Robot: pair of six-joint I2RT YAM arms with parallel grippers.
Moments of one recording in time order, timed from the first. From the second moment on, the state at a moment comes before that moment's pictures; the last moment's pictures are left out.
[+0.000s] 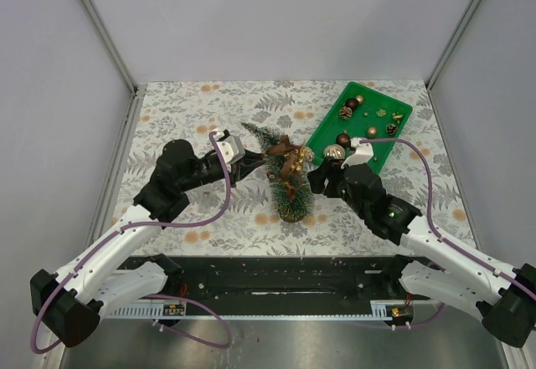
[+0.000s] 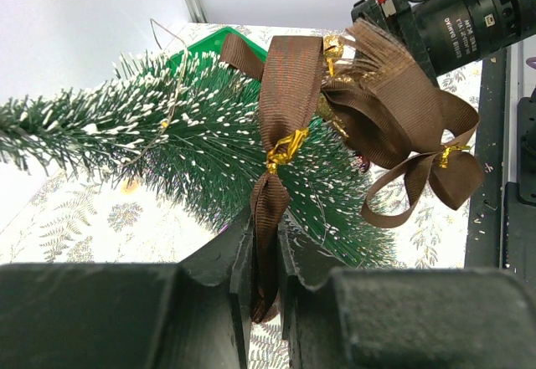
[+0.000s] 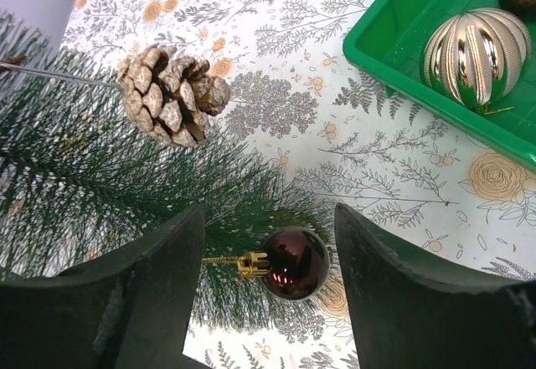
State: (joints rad) left arm -0.60 0.94 0.82 0.06 0.57 0.21; right arm 0.79 0.90 0.67 -0.16 0.34 0.64
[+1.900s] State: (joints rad) left arm -0.51 0.66 0.73 -0.19 0.55 0.24; right arm 0.06 2.13 1.61 -0.41 0.38 0.42
